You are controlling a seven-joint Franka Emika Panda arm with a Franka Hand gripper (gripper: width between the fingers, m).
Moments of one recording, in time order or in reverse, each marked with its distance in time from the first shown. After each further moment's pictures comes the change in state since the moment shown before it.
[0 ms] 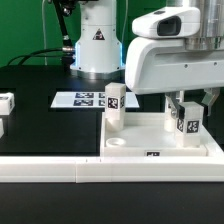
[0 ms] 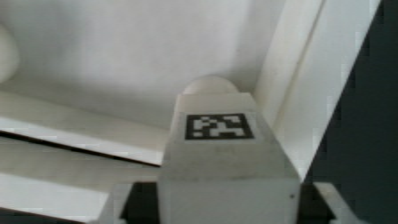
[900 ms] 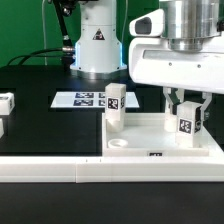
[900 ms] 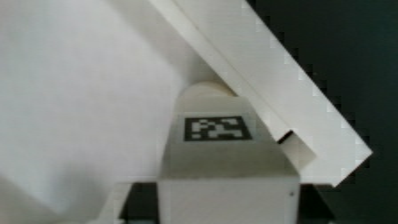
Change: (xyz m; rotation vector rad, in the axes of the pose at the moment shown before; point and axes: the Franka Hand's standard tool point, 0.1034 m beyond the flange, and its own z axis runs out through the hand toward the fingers) arm -0.002 0.001 0.000 0.036 -0.007 0.961
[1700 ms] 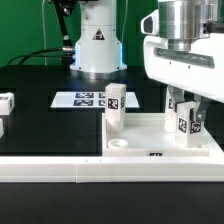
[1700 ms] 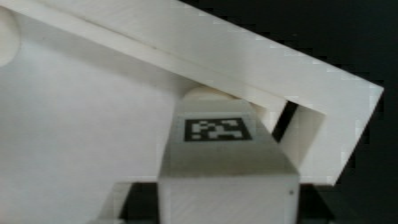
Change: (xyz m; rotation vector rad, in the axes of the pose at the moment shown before) arm 0.001 0.001 0.000 0.004 -0.007 0.311
